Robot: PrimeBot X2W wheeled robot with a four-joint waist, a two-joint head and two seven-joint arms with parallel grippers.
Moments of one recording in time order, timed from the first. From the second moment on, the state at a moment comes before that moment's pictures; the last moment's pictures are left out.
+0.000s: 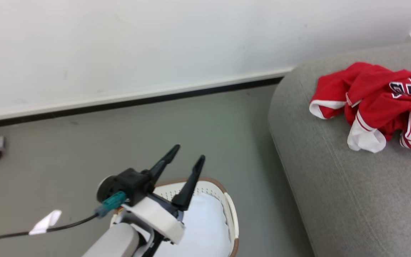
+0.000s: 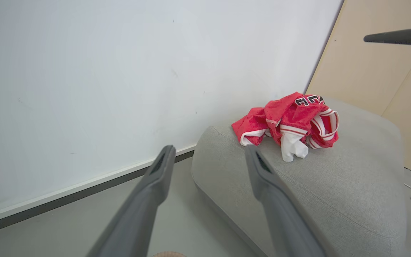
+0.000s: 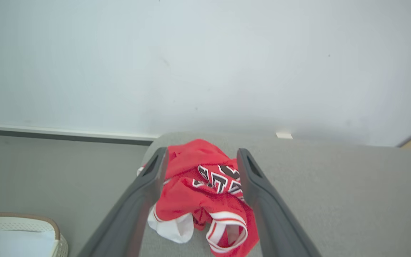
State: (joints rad) left arm -0.45 0.27 -0.65 0.24 -0.49 -0.04 -0.26; right arm -0.77 -0.69 0.32 0.36 0.71 0.13 0.48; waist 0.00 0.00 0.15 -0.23
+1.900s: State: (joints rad) left arm -0.04 0.05 0.04 0.20 -0.21 -0.13 -0.26; right arm -0.11 -0.06 0.11 0.20 0.31 0.13 -0.26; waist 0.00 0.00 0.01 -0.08
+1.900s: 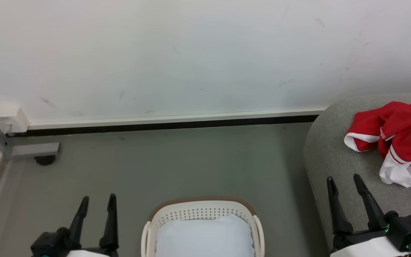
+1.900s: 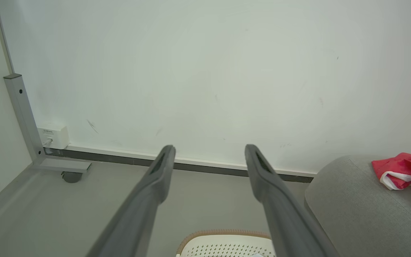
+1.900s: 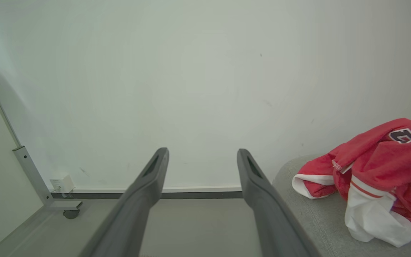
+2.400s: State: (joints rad) left arm -0.04 0.05 0.03 0.22 -0.22 -0.13 -0.26; right arm -0.11 -0.06 0.13 0.21 0.31 0.13 -0.26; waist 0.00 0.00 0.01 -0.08
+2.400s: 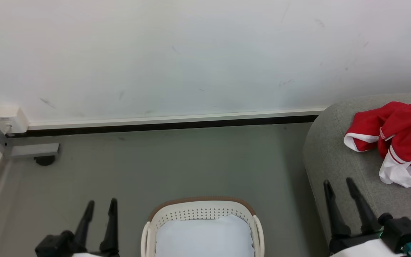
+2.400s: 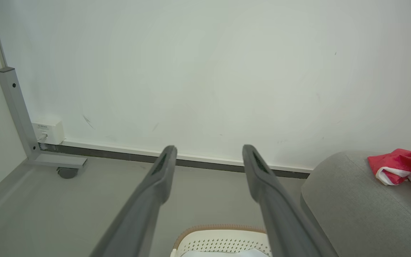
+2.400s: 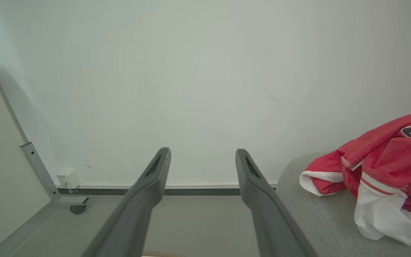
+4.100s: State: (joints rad) left arm -0.05 0.04 0.07 0.25 -0.94 -0.13 -0.07; right arm -0.08 -0.07 0.03 0.25 1.00 0.13 -0.09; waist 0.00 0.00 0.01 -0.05
